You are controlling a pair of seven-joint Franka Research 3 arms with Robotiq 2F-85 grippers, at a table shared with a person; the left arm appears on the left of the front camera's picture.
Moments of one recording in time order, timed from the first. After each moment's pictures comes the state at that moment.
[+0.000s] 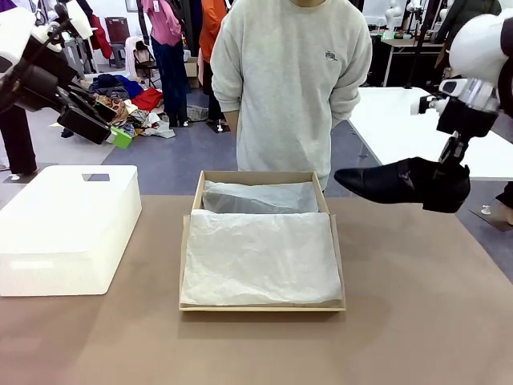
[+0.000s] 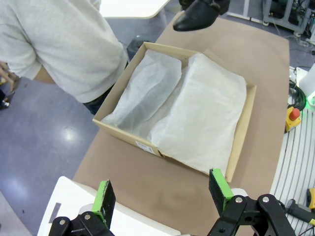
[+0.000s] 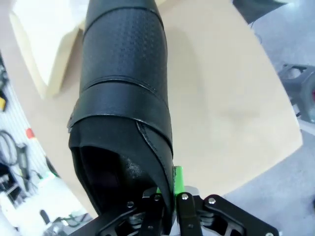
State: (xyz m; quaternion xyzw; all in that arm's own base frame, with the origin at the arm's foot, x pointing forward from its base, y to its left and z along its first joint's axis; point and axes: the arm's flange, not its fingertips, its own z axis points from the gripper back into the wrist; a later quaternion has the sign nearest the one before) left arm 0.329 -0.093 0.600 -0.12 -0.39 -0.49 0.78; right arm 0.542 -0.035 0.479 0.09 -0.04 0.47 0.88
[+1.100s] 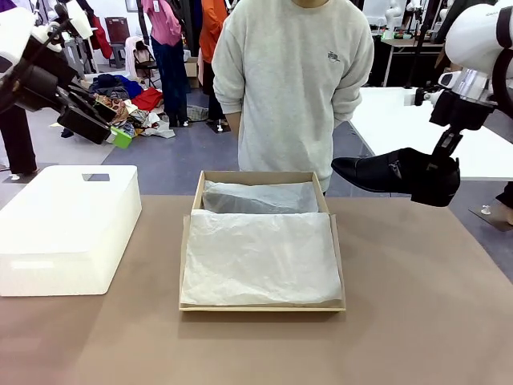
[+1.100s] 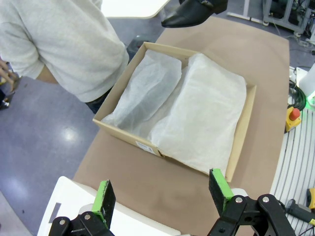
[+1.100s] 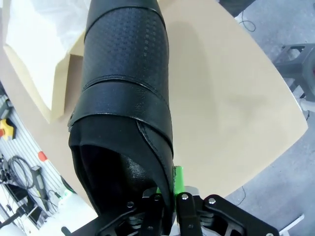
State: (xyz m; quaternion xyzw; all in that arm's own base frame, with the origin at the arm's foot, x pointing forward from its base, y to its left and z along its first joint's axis) left arm 0.329 -0.093 0.600 -0.12 -0.39 -0.49 0.78; right arm 0.549 -0.023 0.484 0.10 -0.03 0.40 0.91
